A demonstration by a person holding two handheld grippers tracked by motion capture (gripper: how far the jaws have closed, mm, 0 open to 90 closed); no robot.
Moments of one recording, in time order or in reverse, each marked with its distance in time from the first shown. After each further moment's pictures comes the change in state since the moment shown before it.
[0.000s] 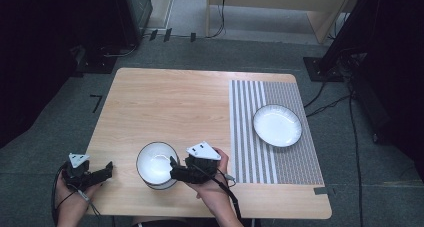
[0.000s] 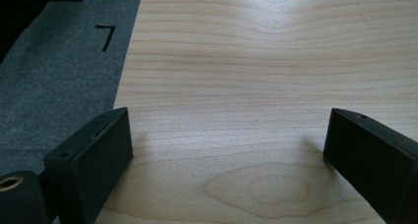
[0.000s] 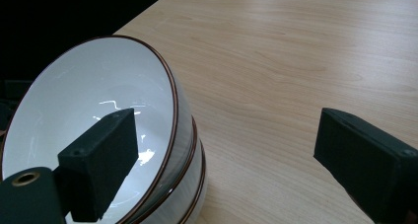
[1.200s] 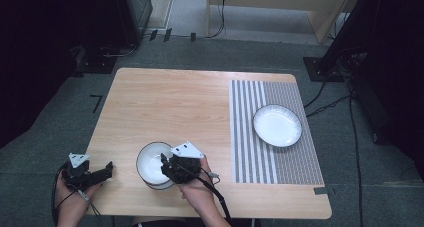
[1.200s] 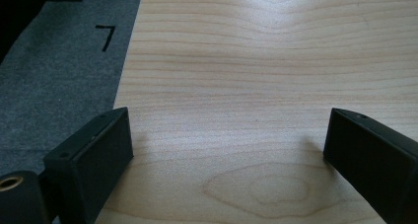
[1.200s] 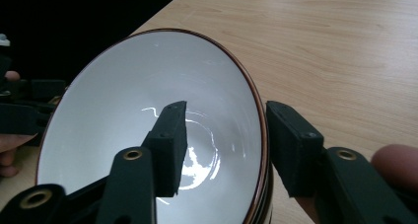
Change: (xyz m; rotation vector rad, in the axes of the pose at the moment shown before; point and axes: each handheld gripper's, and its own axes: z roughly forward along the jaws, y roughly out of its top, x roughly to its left) left arm 0.000 0.000 0.000 0.000 0.000 0.000; right arm 0.028 0.000 0.027 0.025 0.050 0.019
